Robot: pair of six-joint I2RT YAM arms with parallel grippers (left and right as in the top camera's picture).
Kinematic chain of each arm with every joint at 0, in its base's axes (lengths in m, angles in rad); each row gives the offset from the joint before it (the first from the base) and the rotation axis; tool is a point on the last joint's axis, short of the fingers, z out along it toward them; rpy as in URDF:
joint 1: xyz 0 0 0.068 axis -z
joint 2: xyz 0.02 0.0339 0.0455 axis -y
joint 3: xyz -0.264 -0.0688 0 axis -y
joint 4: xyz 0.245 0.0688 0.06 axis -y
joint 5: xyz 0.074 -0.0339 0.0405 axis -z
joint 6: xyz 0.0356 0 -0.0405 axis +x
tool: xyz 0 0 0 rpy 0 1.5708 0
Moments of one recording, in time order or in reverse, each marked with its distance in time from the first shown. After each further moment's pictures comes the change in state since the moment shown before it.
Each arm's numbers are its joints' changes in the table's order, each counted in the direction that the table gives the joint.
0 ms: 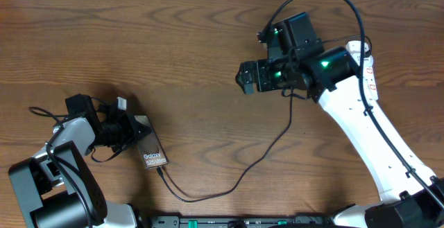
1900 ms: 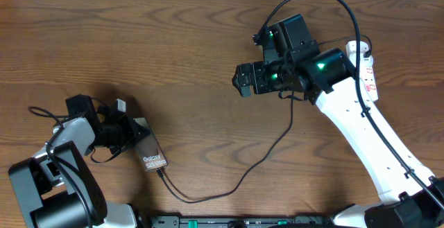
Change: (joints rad) left arm 0.000 0.000 0.000 -0.014 -0.054 0.000; right arm -0.014 0.000 0.000 -0.001 0.002 0.000
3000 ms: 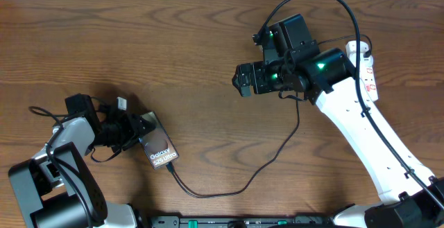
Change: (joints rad) left arm 0.000 0.005 0.004 -0.005 0.053 0.003; right arm 0.000 0.000 0.000 0.000 0.000 0.000
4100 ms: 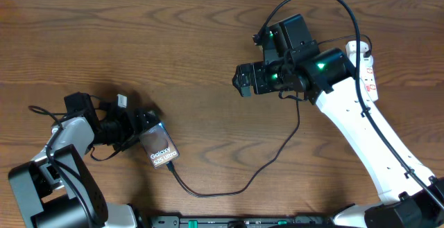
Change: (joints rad) left arm 0.002 0.012 0.011 -0.011 0.053 -0.005; right arm 0.000 0.000 0.000 -0.003 0.000 0.000
